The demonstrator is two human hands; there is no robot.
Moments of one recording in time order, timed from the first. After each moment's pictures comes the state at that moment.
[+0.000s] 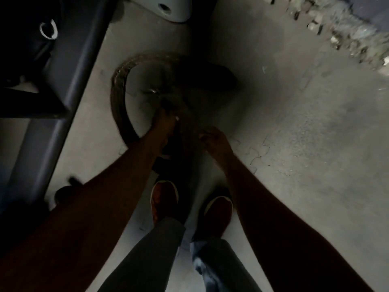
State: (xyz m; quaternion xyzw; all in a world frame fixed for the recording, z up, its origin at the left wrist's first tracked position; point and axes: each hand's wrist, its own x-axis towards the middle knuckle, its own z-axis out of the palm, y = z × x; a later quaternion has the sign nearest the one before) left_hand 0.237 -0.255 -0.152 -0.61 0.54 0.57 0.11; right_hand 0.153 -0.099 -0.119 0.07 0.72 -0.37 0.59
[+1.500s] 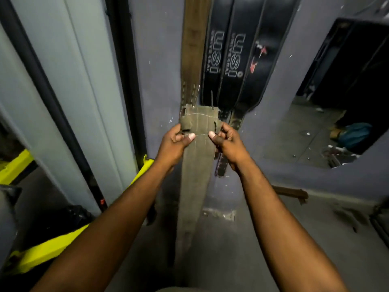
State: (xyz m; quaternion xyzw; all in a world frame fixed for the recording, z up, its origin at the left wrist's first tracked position) left_hand 0.138 -0.133 0.784 -0.09 0.68 0.69 -0.23; right_hand 0.046 0.024 0.806 -0.29 0.69 -0.65 0.15
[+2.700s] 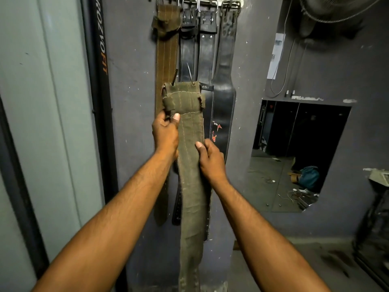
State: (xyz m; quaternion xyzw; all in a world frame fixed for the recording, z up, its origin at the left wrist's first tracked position) left_hand 0.074 -0.121 1.000 0.00 0.53 0.72 -0.45; right_hand 0.039 -0.002 0.930 -0.27 0.77 -0.54 -0.21
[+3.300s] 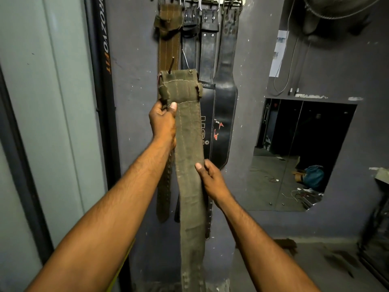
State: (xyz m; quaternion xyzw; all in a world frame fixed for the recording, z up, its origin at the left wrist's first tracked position) left_hand 0.072 -0.134 1.019 0.00 0.52 0.73 -0.45; right_hand 0.048 0.019 0.875 -0.30 0.73 -0.61 -0.02
